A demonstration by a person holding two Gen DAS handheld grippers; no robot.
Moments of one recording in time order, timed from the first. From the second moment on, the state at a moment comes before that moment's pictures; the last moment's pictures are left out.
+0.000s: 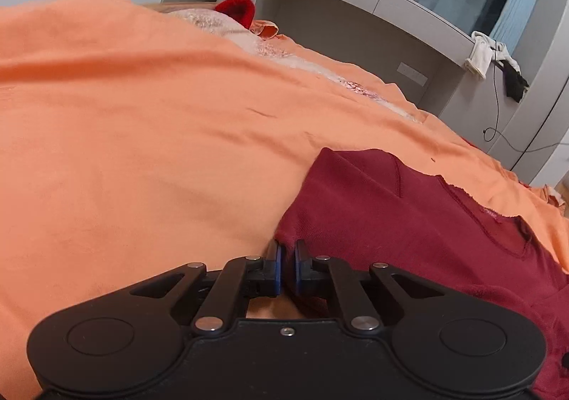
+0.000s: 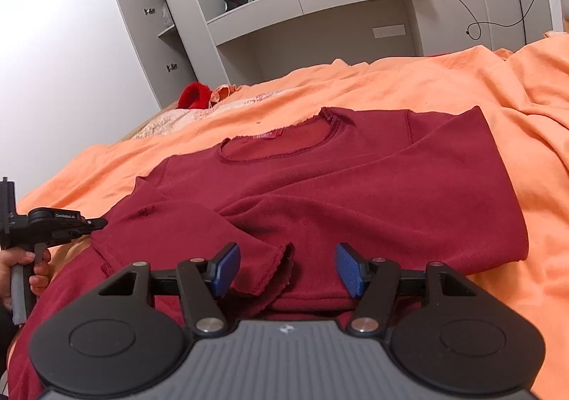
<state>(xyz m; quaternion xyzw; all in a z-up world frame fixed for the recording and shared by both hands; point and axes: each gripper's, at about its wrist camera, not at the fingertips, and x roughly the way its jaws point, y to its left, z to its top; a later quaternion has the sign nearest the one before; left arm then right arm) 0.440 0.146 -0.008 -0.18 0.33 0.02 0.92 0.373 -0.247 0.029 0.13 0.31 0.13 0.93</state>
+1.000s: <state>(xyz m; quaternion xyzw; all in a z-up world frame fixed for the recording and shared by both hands) 0.169 0.046 0.093 0.05 0.21 -0.05 0.98 0.125 -0.235 0.054 -0.19 0.22 0.20 0.94</state>
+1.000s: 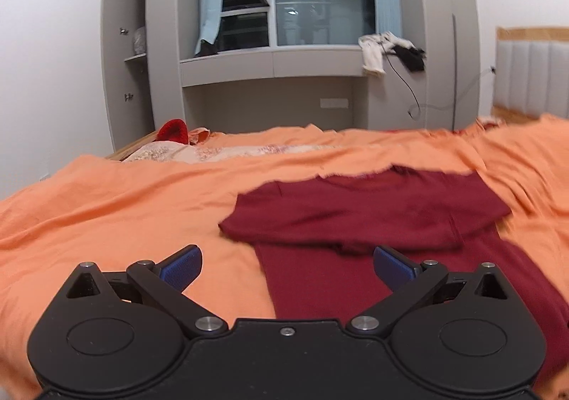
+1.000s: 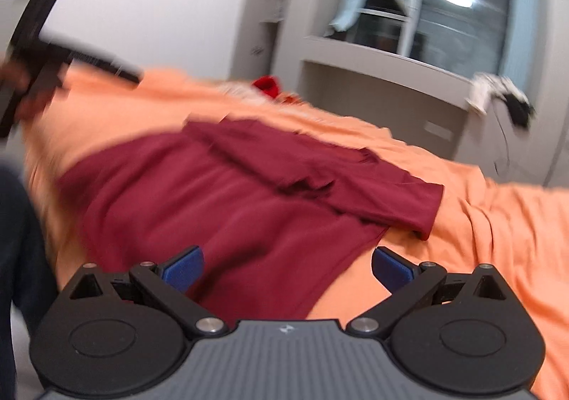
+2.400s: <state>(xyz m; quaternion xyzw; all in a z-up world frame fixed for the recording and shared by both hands) 0.103 -0.076 -0.001 0.28 0.19 -0.08 0.94 0.078 -0.195 0.099 -0.26 0.07 0.15 0.95</state>
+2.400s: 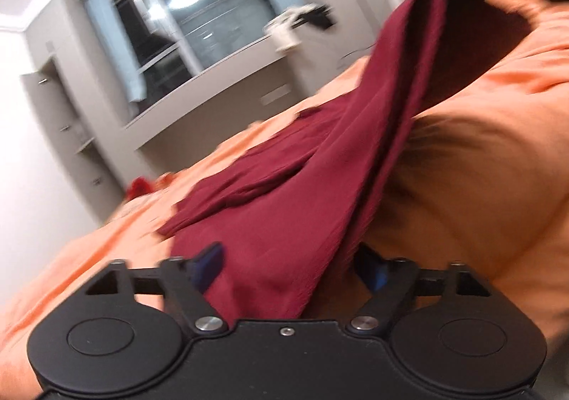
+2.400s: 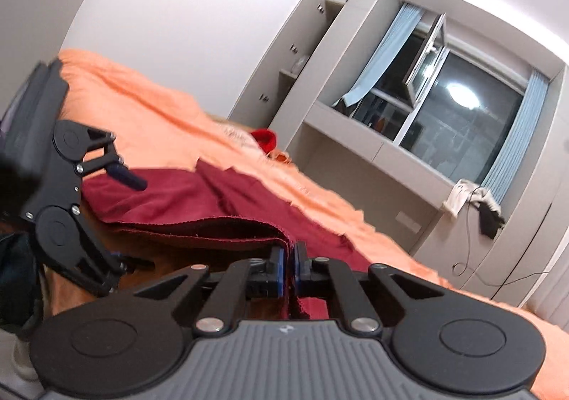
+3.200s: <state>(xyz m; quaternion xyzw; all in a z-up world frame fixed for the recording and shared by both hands) 0.013 -0.003 0.099 0.15 0.07 -0.02 0.99 -0.013 -0.212 0.100 -0.27 0.03 0.10 0.96</state>
